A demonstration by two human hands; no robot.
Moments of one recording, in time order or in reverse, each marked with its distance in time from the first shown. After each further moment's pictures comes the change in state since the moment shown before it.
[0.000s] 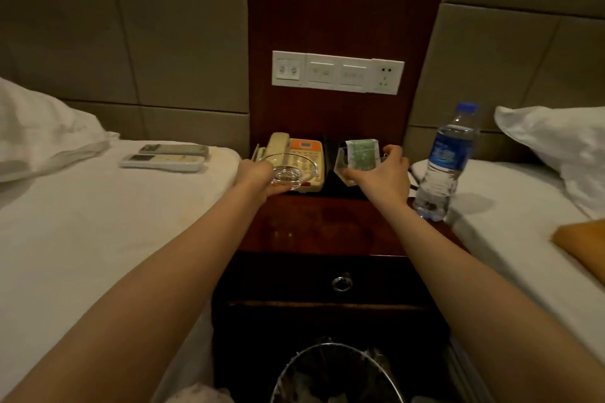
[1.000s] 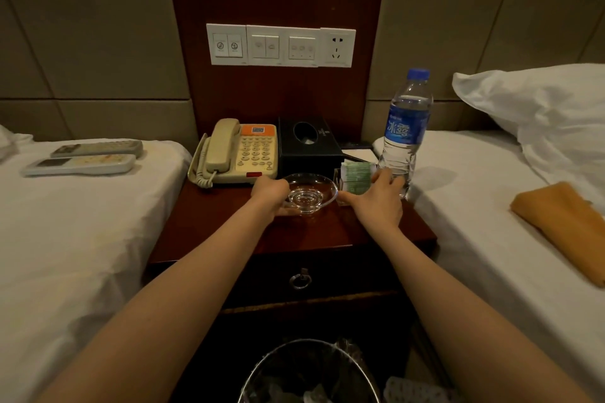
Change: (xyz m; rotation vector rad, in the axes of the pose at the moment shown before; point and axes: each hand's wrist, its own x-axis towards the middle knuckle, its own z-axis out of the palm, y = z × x) left_hand 0.020 -0.078 0.090 0.335 -0.169 -0.148; right_hand 0.006 0.100 -0.001 -0.178 0.035 0.149
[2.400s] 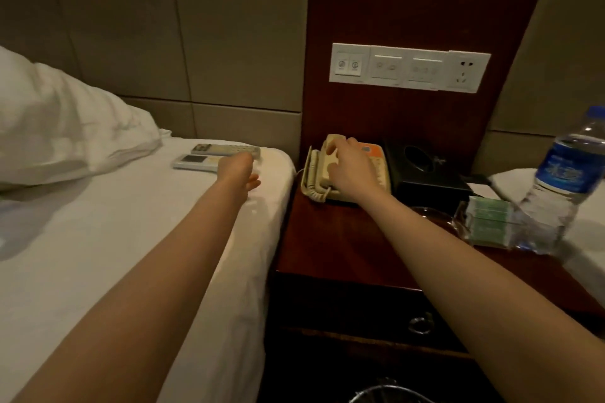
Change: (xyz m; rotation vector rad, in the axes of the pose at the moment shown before) left_hand 0.003 0.042 -0.223 -0.305 0.416 0.104; right_hand -0.025 -0.208 0.099 -0.004 -0.270 -0.648
